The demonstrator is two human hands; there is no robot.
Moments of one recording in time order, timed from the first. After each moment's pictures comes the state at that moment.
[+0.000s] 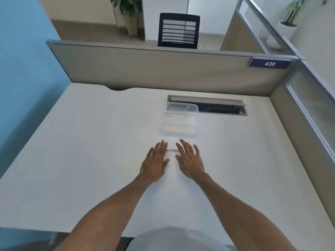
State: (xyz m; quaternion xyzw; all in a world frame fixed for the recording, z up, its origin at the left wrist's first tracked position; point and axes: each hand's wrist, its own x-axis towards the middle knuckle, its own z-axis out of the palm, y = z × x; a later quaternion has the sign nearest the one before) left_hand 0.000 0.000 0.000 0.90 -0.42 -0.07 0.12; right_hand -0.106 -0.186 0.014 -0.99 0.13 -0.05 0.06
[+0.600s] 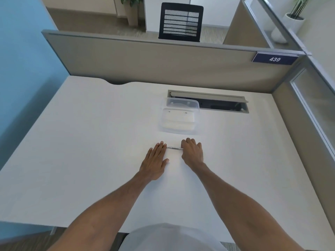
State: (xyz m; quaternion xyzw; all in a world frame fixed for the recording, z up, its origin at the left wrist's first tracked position) left_hand -0.003 -0.001 -0.015 0.90 -0.40 -0.15 0.11; right_hand -0.078 -0.204 0.019 -0.97 0.23 0.01 0.08
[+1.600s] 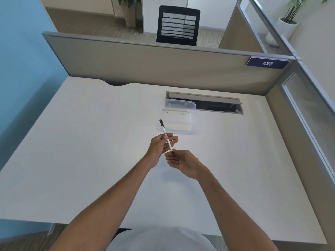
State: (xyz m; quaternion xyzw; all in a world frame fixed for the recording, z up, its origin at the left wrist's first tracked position) left_hand 0.004 -0.047 0.099 0.57 0.00 -0.40 0.71; right_hand -0.111 -0.169 0.093 -0.39 0.33 0.13 0.85
